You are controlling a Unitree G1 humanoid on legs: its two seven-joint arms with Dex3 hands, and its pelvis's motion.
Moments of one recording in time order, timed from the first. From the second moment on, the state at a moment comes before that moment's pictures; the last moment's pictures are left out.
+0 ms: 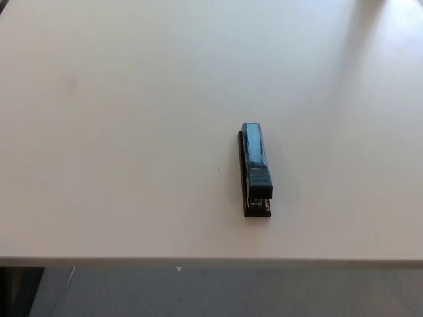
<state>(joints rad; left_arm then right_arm) -0.01 0.38 0.14 1.02 0.04 -0.21 -0.14 0.08 -0.25 -0.12 1.05 -0.10 -0.30 0.00</state>
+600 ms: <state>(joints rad) -0.08 0.42 0.25 1.12 -0.01 -0.35 -0.21 -0.03 -0.29 -0.30 1.08 -0.07 -0.50 -0.20</state>
